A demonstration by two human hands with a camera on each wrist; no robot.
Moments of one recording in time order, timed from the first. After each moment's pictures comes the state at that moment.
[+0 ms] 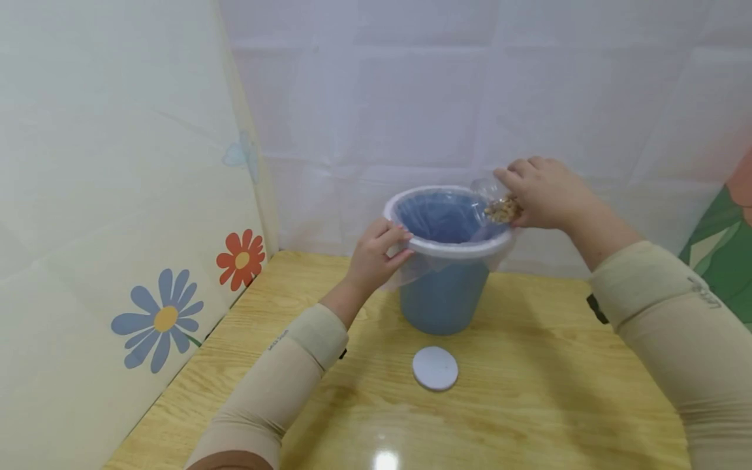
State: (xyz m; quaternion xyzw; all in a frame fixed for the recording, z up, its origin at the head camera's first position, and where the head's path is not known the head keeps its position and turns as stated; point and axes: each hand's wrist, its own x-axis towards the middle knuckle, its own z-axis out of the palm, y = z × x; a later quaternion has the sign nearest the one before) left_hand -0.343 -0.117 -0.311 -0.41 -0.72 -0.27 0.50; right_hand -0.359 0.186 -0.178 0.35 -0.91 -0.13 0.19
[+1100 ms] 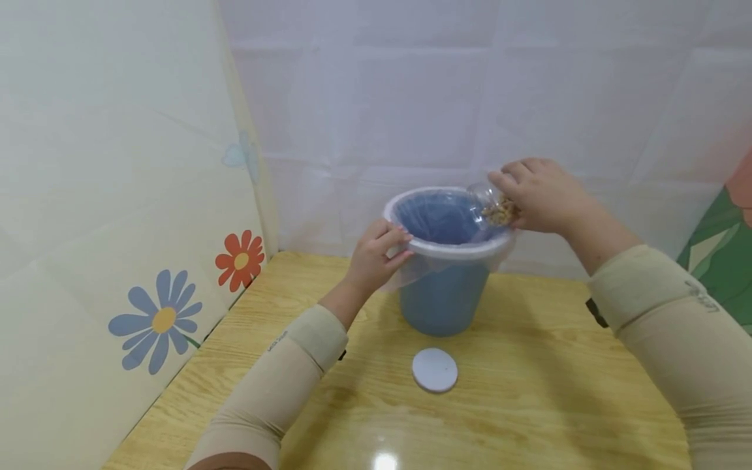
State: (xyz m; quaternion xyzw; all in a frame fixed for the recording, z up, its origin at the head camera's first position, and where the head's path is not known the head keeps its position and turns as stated) left_hand -0.345 -0.118 -0.314 -0.41 -0.71 -0.27 0.50; right_hand -0.359 0.188 -0.183 0.40 -0.88 -0.13 0.23
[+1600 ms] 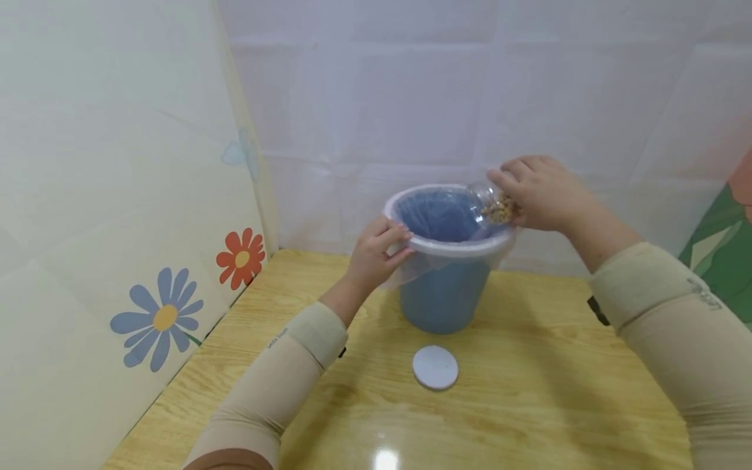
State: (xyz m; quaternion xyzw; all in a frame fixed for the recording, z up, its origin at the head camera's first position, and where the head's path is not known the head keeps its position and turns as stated) left_hand -0.346 -0.119 -0.312 -0.42 -0.71 -0.27 0.50; right_hand -0.358 0.187 -0.183 0.40 -0.88 -0.12 0.24
